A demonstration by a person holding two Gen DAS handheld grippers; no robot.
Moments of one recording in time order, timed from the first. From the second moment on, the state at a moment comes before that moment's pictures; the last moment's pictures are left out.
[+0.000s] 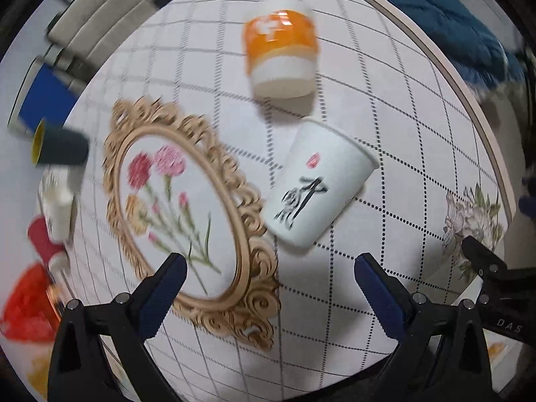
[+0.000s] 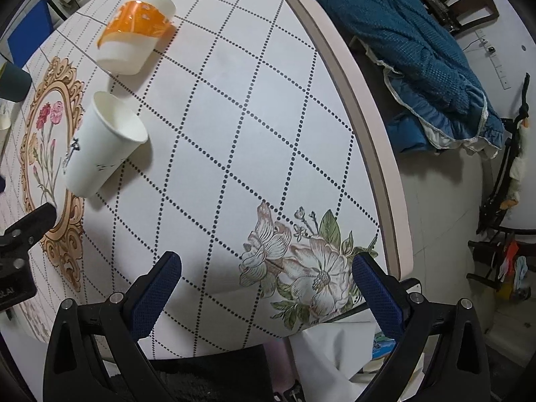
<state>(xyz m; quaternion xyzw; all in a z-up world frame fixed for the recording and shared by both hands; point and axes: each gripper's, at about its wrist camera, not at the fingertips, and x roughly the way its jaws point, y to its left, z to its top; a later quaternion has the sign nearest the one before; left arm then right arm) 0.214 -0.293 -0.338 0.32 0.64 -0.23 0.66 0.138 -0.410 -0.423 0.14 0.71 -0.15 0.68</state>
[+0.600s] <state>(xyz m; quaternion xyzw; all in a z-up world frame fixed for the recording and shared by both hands) 0.204 -0.361 -0.387 0.45 0.59 -0.33 0.58 0.136 -0.450 -0.454 0.17 0.73 -0.14 0.65</state>
